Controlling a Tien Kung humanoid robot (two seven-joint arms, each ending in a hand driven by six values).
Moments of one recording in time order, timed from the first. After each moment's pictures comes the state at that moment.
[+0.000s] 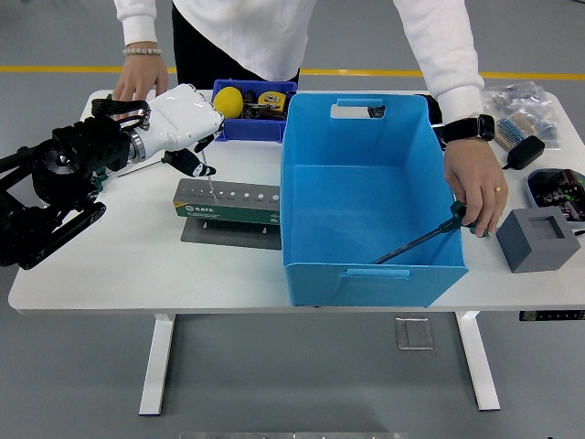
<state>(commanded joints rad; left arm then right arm) -0.96 0.44 -0.49 -1.00 2.27 0.15 -0.11 0.08 -0.16 0.62 0.18 -0.24 -0.09 -0.01</state>
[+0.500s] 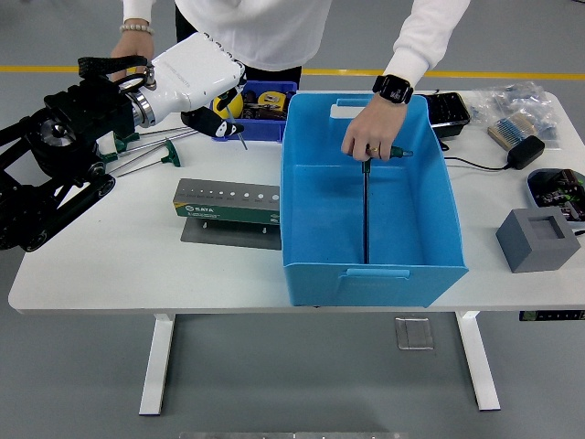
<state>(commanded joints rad) -0.99 0.43 -0.63 -1.17 2.27 0.14 -0.08 0.07 -0.16 0.63 0.18 -0.25 -0.09 -0.01</state>
